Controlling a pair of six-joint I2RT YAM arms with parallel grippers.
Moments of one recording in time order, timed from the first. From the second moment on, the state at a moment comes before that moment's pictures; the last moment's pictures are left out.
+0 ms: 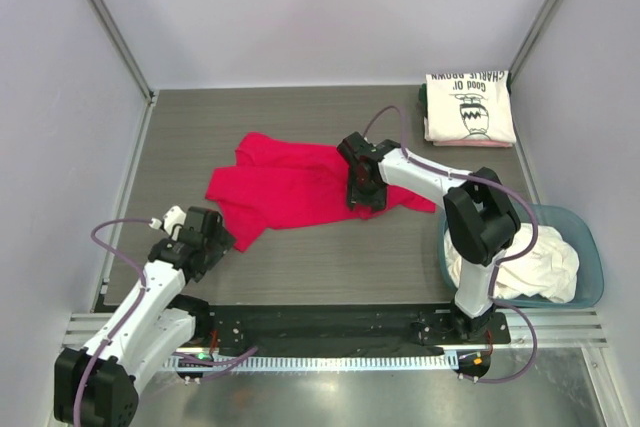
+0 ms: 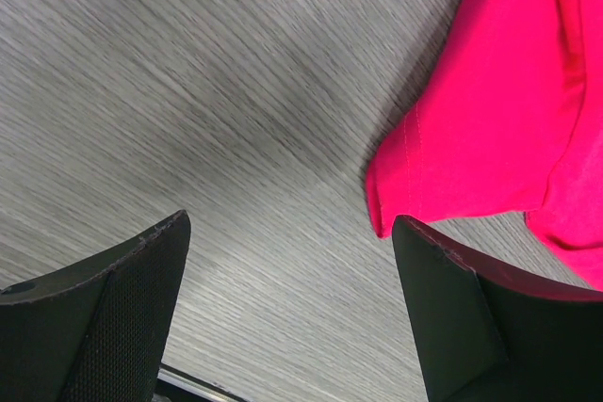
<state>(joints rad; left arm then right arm) -0.26 0.79 0.44 -0.74 -0.32 -1.04 0.62 1.85 1.35 -0.81 0.15 0.72</state>
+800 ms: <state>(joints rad) -0.25 0.83 0.41 -0.67 -0.27 -1.09 0.63 1.56 1.43 -1.00 0.36 0.71</state>
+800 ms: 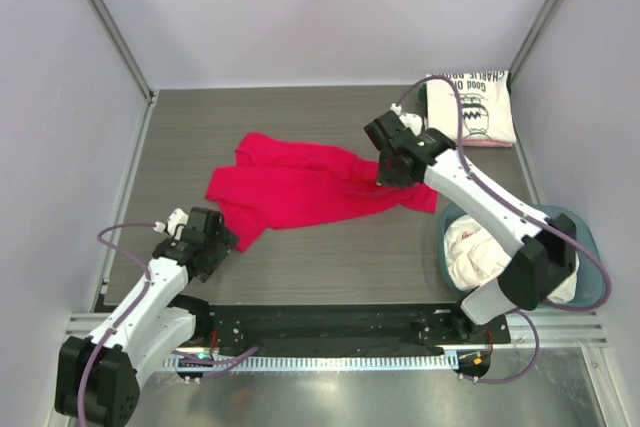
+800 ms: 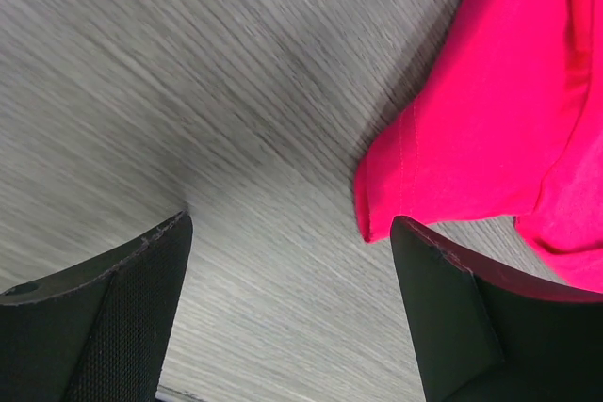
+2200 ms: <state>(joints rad) -0.24 0.99 1.70 -1.07 -0.48 -0.78 0.45 1.12 1.61 -1.00 0.18 0.68</state>
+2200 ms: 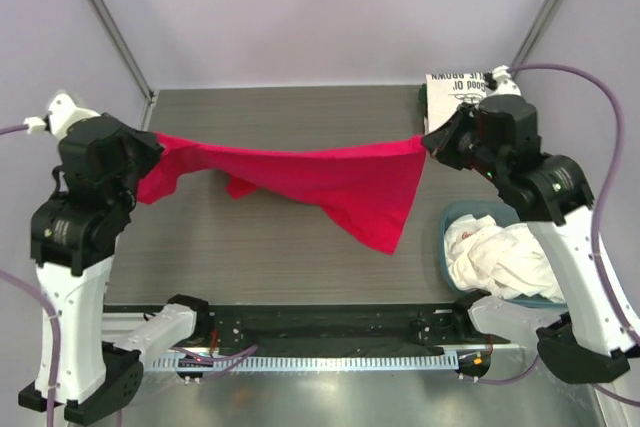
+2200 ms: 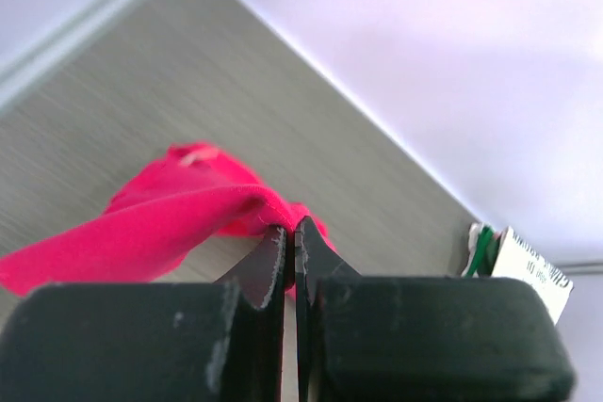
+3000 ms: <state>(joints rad) -0.29 0.99 2.37 -1.07 -0.38 -0.48 0.45 0.69 1.69 -0.87 -0.03 0.66</state>
